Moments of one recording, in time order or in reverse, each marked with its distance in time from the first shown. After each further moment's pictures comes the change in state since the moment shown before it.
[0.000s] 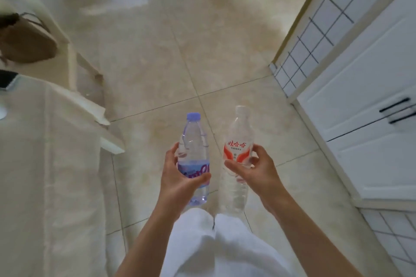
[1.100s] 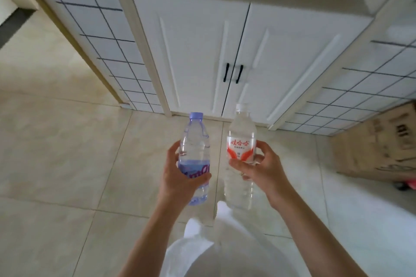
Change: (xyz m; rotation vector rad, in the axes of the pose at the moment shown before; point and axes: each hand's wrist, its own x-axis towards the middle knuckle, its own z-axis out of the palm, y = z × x) left_hand 0.203 0.126 0.397 0.566 -0.971 0.248; right_hand 0.127 -0.005 -0.276 0.544 0.902 0.301
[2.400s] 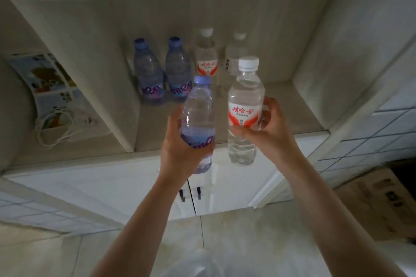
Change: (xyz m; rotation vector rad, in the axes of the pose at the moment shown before) left_hand 0.406 0.331 0.230 0.055 -0.141 0.588; right_hand 0.370 -0.290 -0.222 0.139 0.346 -0.538
